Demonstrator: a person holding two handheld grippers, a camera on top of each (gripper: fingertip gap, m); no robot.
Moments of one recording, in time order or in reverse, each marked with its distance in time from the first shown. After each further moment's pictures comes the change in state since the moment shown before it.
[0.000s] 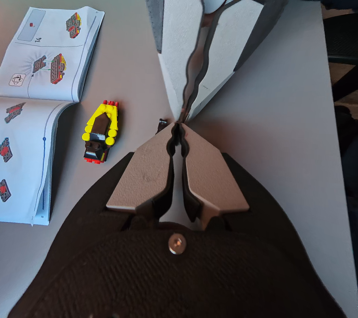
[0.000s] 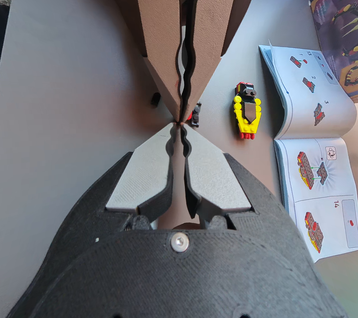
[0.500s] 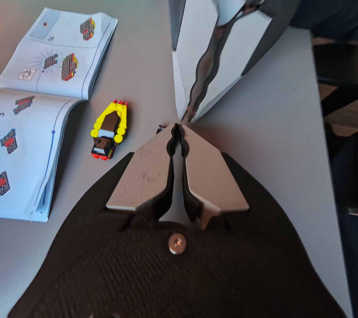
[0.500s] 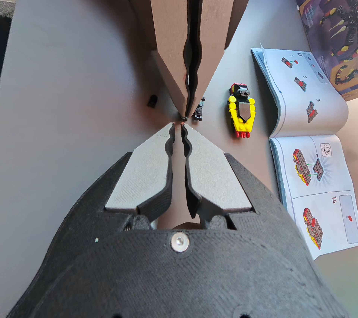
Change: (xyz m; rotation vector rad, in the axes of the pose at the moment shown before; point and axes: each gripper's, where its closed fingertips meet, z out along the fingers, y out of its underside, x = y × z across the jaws) left arm -0.007 -0.006 -0.007 0.077 0.025 -0.078; right arm 0.004 -0.001 -0.003 0.029 0.018 0.024
